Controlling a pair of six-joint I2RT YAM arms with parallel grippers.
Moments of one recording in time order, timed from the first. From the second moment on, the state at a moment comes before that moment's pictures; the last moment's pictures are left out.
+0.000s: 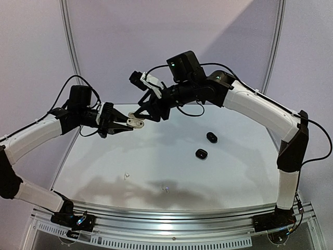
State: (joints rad) left arm -0.38 1.30 1.03 -0.25 1.17 0.97; right arm 0.98 1.99 2.17 -0.66 -0.34 -0.28
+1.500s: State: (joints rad) left arm -0.34 1.28 0.85 0.49 1.17 0.01; right arm 0.93 1.99 2.12 -0.54 -0.57 -0.16
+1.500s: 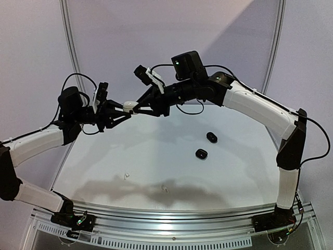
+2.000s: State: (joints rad) left arm -0.34 1.28 0.85 0.47 1.20 0.00; right arm 0.93 2.00 2.13 -0.57 -0.58 -0.20
